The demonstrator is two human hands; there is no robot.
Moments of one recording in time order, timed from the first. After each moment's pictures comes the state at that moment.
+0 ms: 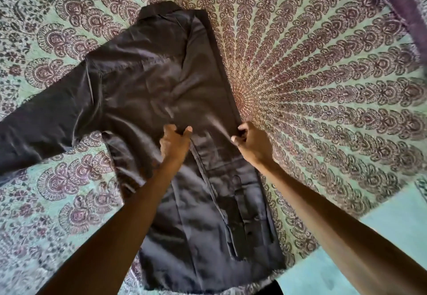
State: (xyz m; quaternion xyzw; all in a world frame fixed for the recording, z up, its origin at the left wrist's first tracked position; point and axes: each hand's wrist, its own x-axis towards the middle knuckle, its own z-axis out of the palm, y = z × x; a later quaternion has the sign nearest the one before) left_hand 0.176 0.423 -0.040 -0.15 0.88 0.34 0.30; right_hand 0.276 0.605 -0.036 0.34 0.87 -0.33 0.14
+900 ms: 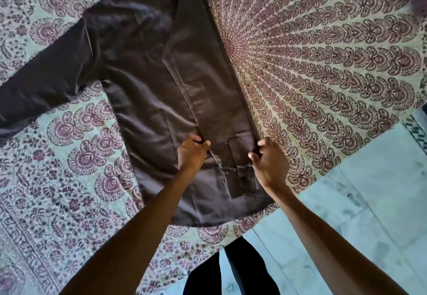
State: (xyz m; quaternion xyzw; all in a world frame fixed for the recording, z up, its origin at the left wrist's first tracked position) left_hand 0.362 0.362 -0.061 -0.12 0.83 0.41 0.36; right_hand 0.493 0.533 -0.018 0.41 0.87 -0.24 0.09
